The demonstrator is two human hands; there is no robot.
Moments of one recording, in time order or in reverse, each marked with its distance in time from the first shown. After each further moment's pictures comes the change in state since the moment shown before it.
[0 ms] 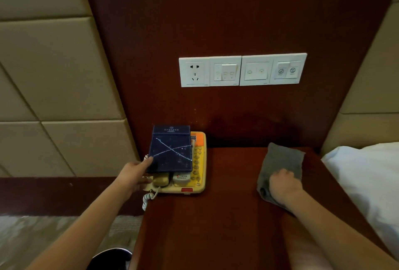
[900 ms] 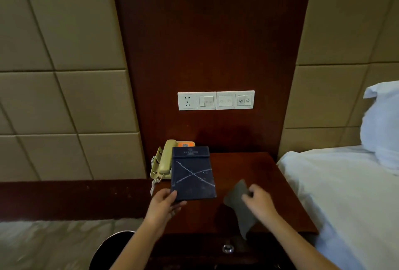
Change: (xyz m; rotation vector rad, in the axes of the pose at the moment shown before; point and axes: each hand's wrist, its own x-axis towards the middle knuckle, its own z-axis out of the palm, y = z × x) left_hand -0.247 -0.053 0.032 -0.326 -0.204 0.111; right_hand -0.233 0.031 -0.008 0.944 0.299 -0.122
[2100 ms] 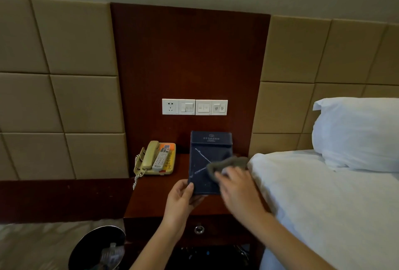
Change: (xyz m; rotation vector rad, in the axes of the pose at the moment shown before) left_hand -0.132 -0.008 0.092 -0.188 -0.254 0.241; right_hand -0.122 -0.038 -0.073 -0.430 0.572 -0.772
